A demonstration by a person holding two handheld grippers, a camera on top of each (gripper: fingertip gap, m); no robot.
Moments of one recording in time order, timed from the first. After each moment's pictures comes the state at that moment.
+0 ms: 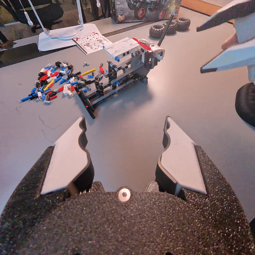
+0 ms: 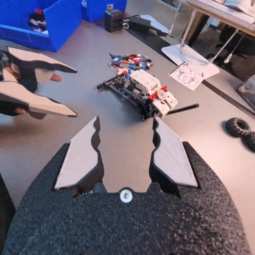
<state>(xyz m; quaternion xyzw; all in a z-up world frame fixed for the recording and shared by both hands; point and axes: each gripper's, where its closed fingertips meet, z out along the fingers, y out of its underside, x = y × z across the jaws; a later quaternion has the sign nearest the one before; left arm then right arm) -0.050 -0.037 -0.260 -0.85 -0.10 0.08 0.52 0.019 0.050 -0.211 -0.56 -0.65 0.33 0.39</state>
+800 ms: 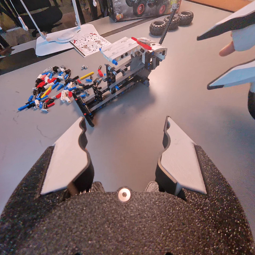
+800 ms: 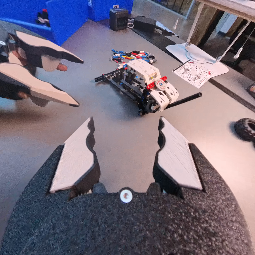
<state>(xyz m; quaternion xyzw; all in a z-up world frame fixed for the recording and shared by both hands) -0.057 -0.018 -0.267 -0.85 -0.09 0.10 0.51 0.022 0.073 -0.235 -0.53 -0.66 0.36 0.38</state>
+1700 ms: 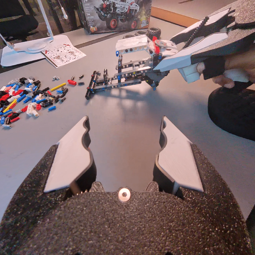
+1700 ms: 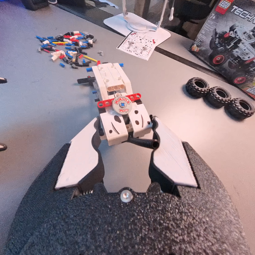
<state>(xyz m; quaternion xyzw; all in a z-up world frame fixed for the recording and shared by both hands) -0.012 0.005 -0.259 -0.84 -0.05 0.04 0.54 0.029 0.151 -0.249 -0.67 -0.55 0.26 0.43</state>
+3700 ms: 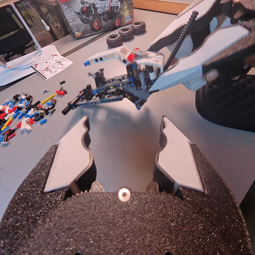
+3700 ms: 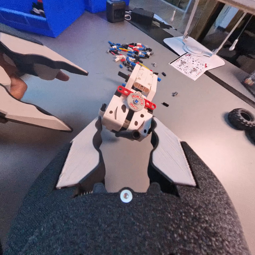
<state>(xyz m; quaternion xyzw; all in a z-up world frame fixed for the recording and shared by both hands) 0.023 0.015 -0.256 -0.85 0.01 0.07 0.52 0.043 0.082 -0.241 -0.54 -0.66 0.35 0.38</state>
